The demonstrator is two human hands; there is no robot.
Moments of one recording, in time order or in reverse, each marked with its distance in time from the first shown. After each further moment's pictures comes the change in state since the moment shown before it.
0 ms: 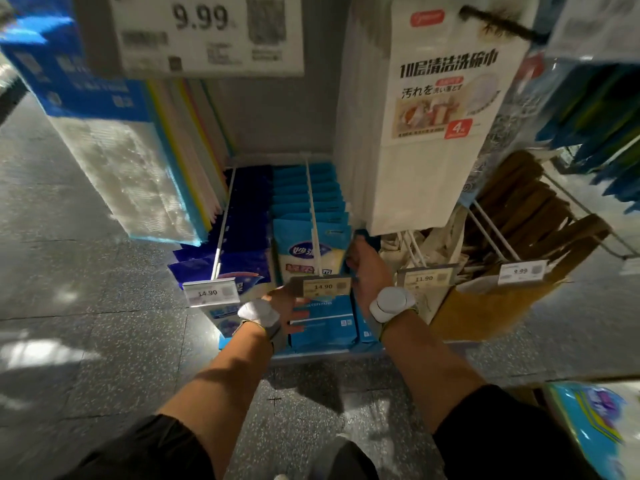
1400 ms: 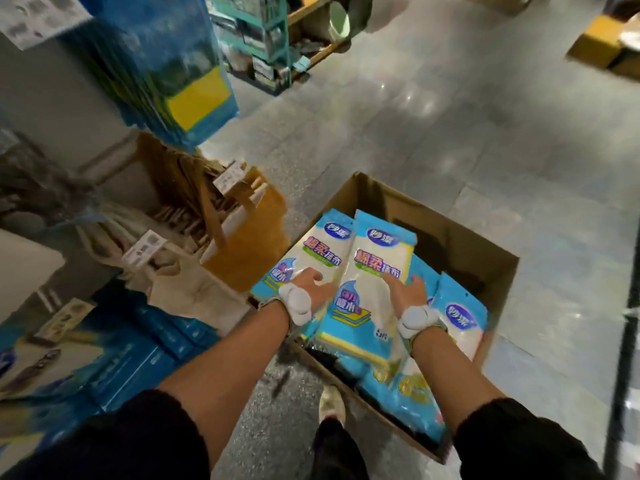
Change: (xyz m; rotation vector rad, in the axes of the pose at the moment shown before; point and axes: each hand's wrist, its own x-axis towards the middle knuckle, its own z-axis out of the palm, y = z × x) left_hand -0.211 -0.201 0.521 1.483 -0.525 0.399; right_hand -0.352 0.064 -0.534 0.154 1.168 0.030
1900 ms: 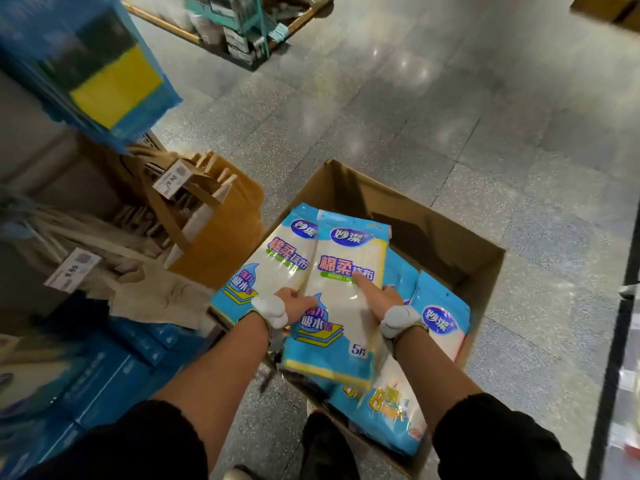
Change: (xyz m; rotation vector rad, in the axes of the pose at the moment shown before) left_hand 0.068 0.011 0.054 -0.125 -0.163 -0.240; right_hand 0.075 0.017 -0.023 -0.072 -0.218 0.292
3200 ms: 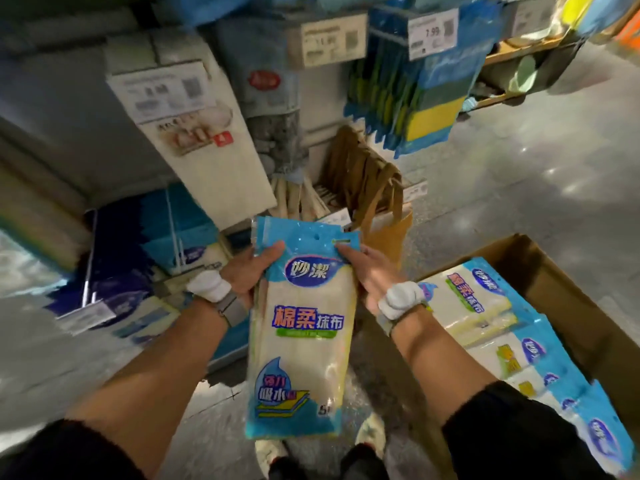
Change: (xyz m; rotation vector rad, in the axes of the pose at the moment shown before) left_hand -0.202 -0.297 -0.275 -1.097 0.345 0.471; right_hand -0.240 -0.036 0.358 -0.069 -0.734 -0.334
